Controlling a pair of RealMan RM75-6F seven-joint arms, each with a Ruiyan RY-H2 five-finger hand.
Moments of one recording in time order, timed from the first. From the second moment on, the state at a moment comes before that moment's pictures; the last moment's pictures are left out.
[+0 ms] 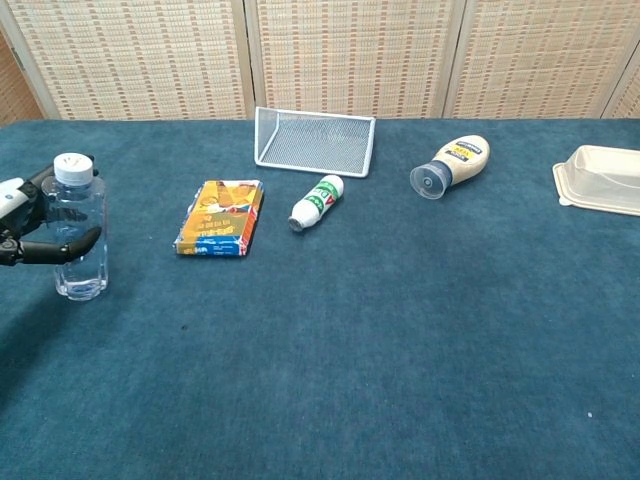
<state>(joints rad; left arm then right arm) -0.36 -1.72 -0.17 -1.20 1.36 1.27 -0.51 0.14 -0.99 0.04 -1.70 -1.48 1.34 0.01</state>
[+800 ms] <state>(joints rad) -0.36 -1.65 -0.20 -1.33 1.33 1.22 -0.53 0.14 -0.99 0.03 -1.70 -1.48 1.34 0.01</state>
